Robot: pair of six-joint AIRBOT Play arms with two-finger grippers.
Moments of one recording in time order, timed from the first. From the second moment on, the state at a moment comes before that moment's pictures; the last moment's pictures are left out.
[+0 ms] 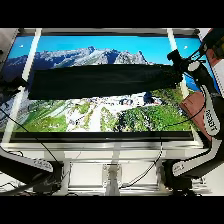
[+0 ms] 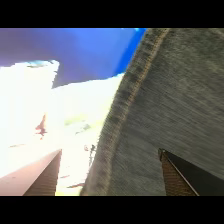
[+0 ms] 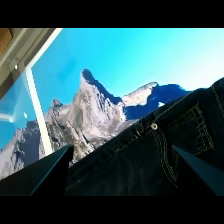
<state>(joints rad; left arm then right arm) 0.58 -1.81 1.60 1.18 -0.98 -1.32 -0.16 -1.72 1.47 -1.06 0.40 1.77</state>
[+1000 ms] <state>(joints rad) 0.63 -2.19 1.97 0.95 -1.45 -1.10 -0.16 -1.72 1.47 -1.02 0.55 1.76</state>
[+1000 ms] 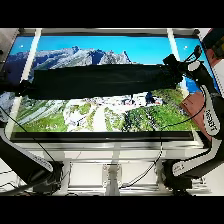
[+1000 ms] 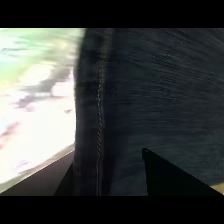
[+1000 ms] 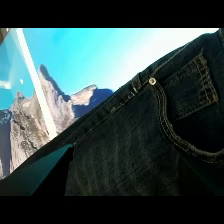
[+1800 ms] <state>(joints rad) 0.48 -1.98 2.05 0.76 -1.41 -1.03 -0.06 -1.62 1.57 -1.02 0.64 1.52</state>
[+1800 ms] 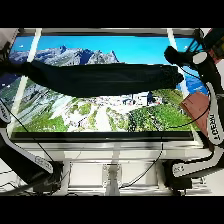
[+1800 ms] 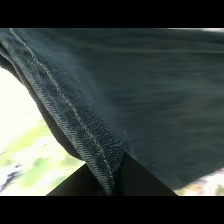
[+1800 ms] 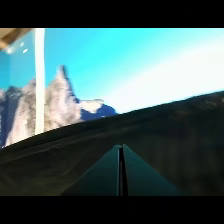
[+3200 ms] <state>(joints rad) 0.22 -1.74 2.00 0.49 -1.46 -1.14 0.73 -2.22 2.07 -0.95 0.57 1.74</state>
